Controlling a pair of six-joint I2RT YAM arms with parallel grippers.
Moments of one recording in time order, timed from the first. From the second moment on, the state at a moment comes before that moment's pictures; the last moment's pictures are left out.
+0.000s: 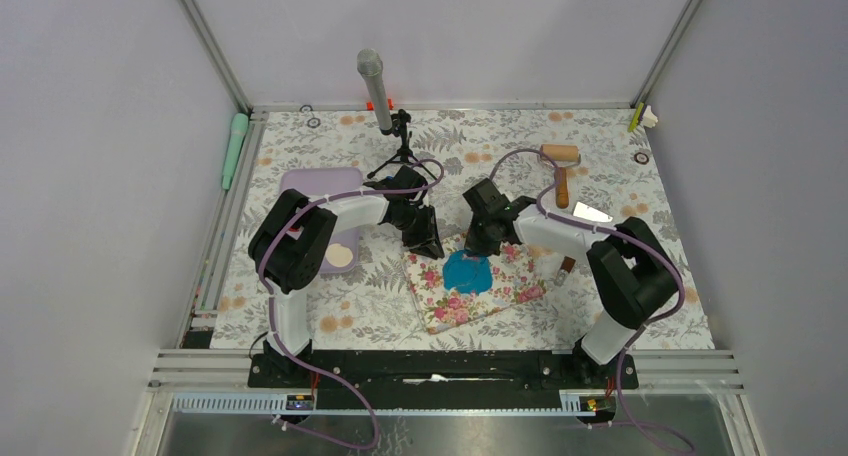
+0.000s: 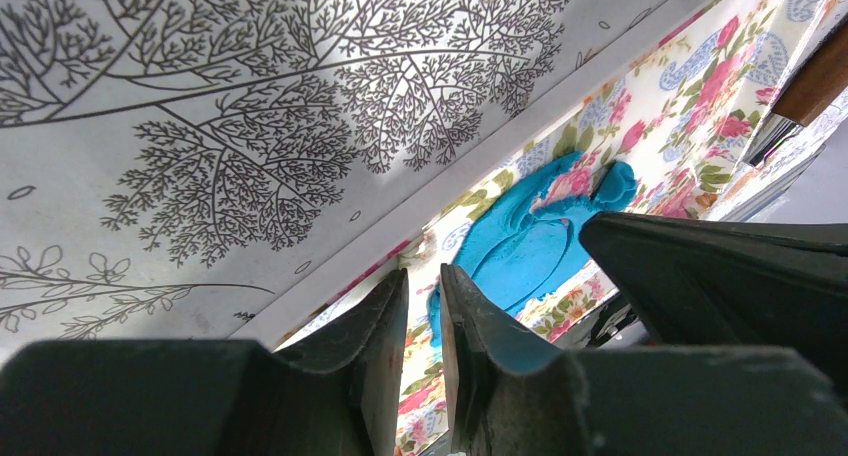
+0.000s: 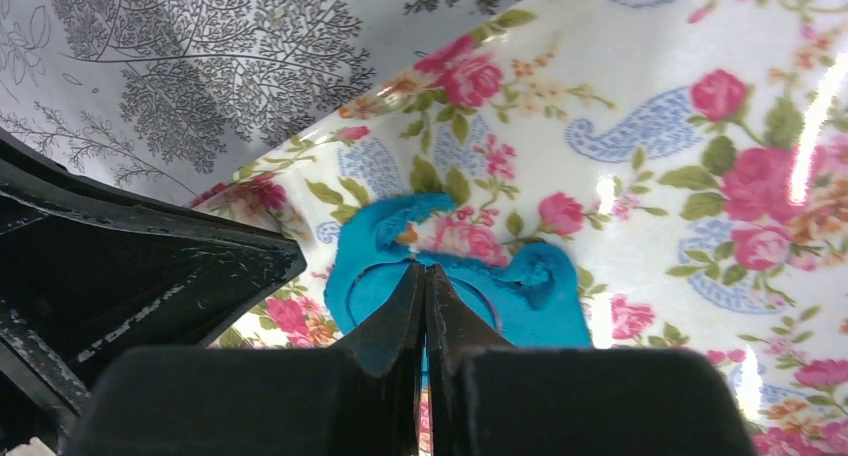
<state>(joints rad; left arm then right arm) -0.60 1.95 1.20 -0.42 0.47 -0.71 0.65 1.66 0.99 -0.48 0.04 0.89</state>
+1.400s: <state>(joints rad) -0.60 1.95 1.20 -0.42 0.47 -0.70 0.68 1.70 0.98 -0.48 0.09 0.89</state>
